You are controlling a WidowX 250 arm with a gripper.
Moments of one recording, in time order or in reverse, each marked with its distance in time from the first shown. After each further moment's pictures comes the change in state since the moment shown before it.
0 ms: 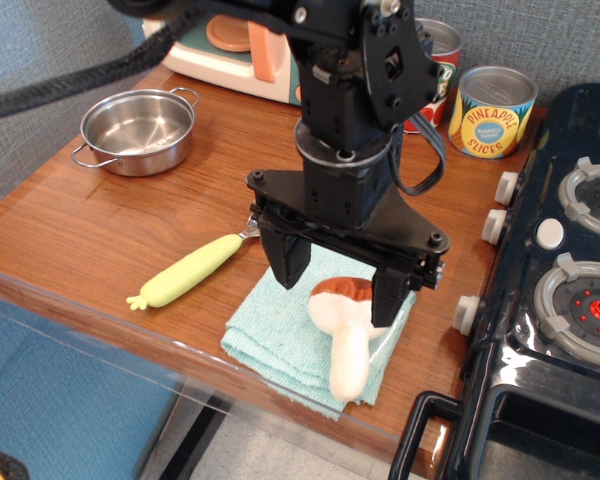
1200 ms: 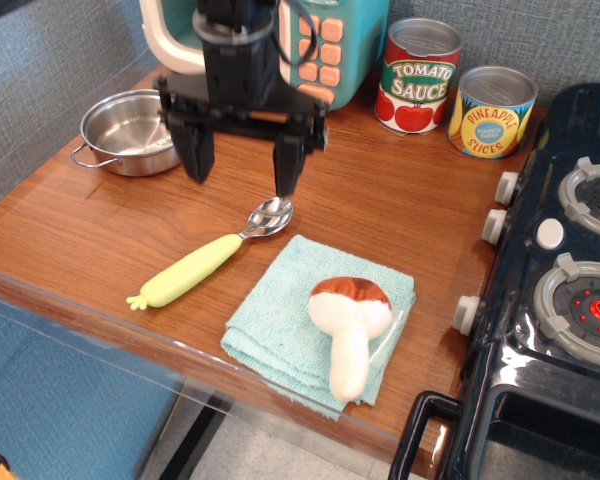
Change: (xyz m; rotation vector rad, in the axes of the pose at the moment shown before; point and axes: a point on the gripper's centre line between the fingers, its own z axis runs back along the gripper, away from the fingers) arm 0.052 0.100 0.003 0.092 0.018 0.267
